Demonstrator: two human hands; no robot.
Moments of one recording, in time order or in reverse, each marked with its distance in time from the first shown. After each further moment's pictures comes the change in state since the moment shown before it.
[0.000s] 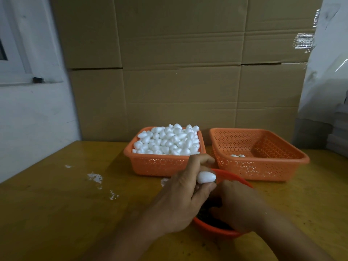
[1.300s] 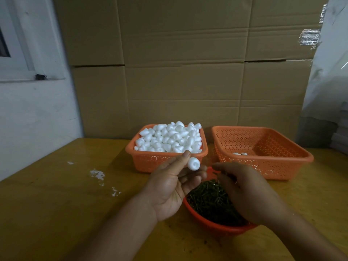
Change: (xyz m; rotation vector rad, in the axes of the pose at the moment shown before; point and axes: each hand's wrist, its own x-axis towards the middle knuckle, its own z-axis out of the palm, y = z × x) left_hand 0.015 0.005 -0.014 -1.302 0.252 -0.718; right_hand -0.011 0.008 -0.009 0.445 0.438 -0.110
